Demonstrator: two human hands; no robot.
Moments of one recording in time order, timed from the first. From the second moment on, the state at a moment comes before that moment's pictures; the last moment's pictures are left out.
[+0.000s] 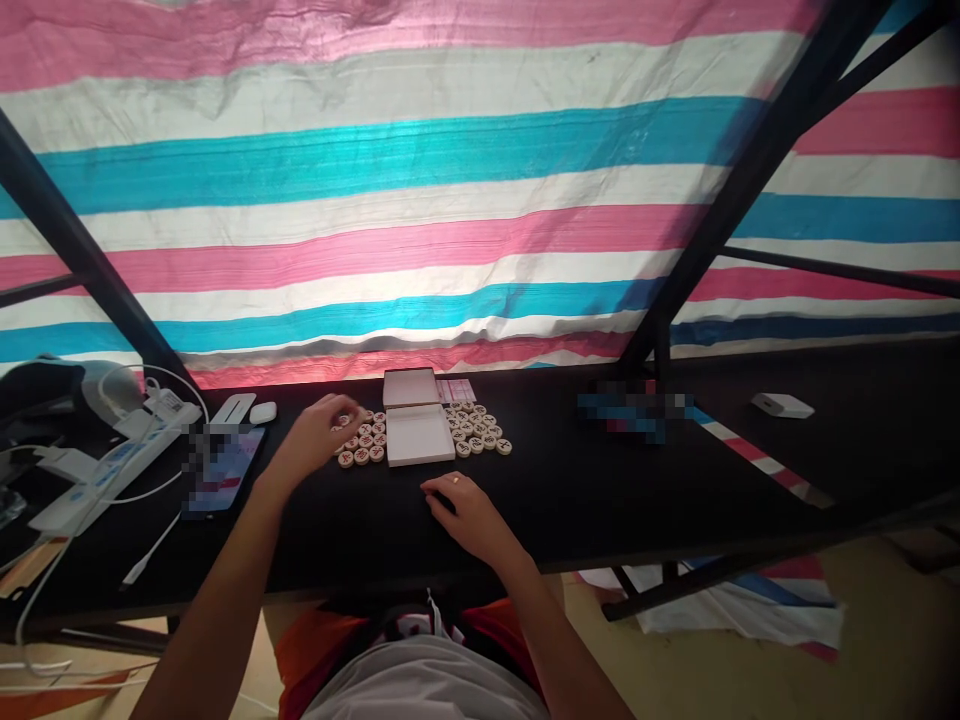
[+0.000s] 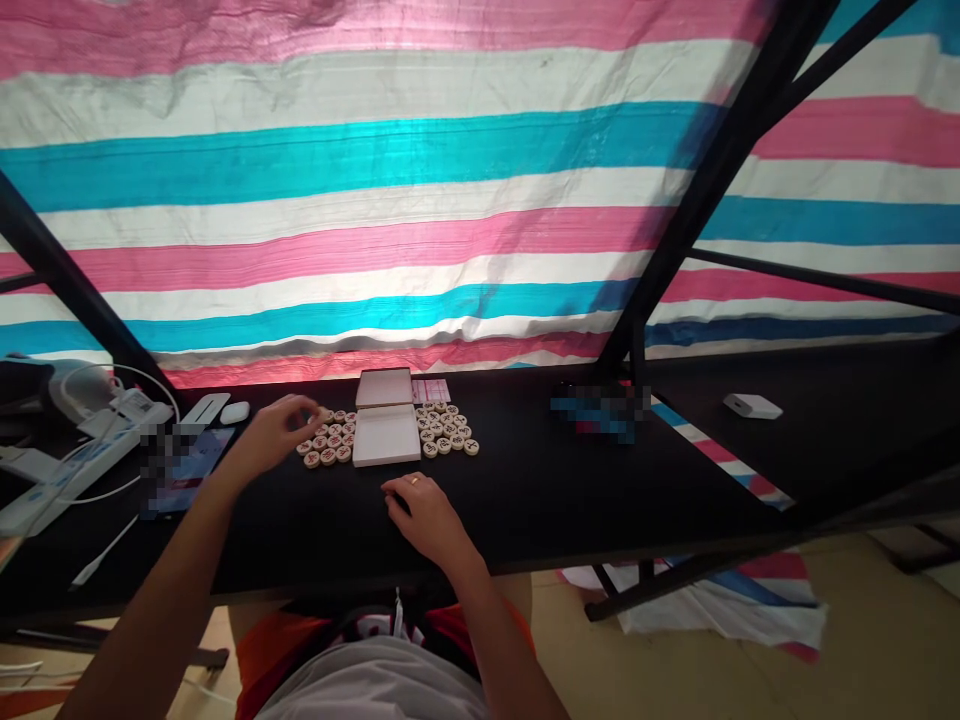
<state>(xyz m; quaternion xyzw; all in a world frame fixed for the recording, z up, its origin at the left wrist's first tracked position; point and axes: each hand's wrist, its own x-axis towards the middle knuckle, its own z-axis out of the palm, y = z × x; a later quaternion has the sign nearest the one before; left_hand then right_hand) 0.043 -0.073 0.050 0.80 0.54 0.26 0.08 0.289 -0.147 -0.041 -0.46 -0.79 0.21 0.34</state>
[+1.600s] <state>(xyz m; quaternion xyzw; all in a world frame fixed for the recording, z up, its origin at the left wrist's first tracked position) 0.102 -0.137 -0.034 0.83 0.51 0.22 0.03 0.290 -0.141 -0.048 -0.52 -0.78 0.13 0.33</state>
